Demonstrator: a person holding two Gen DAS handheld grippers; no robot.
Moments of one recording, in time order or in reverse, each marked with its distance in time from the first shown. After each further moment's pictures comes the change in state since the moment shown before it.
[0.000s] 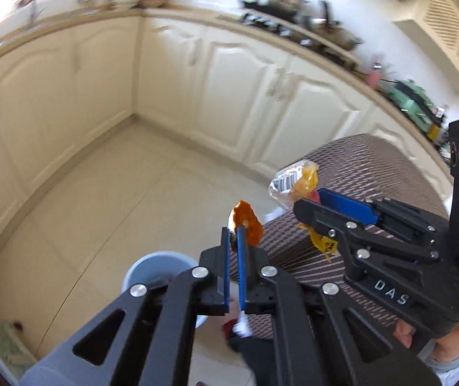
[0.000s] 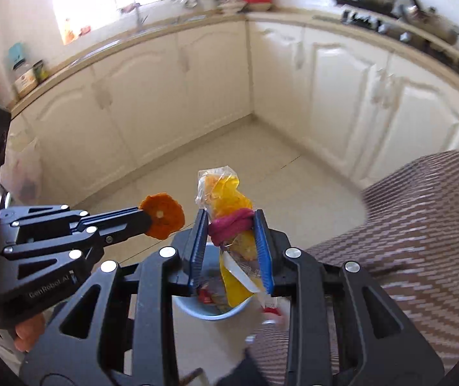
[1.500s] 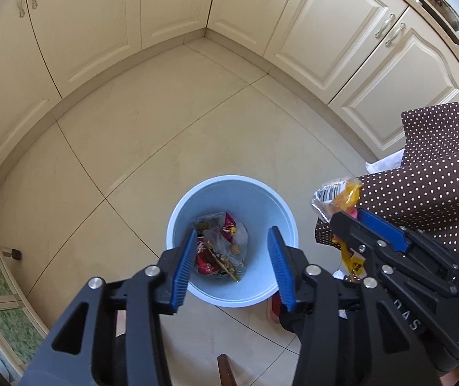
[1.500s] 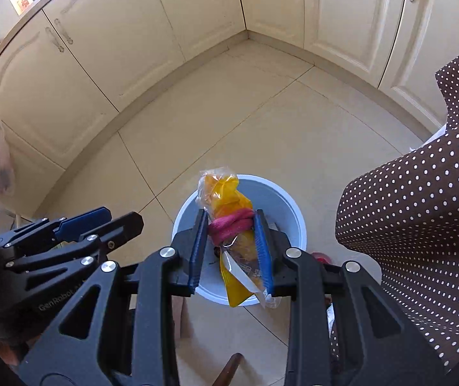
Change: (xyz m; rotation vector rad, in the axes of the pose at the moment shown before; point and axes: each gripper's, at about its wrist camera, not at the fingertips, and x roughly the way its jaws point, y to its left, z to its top) left arm 0.156 0.133 -0.093 -0.203 0.252 0.179; right arm 0.219 0.025 -0.100 0.163 0.256 -0.020
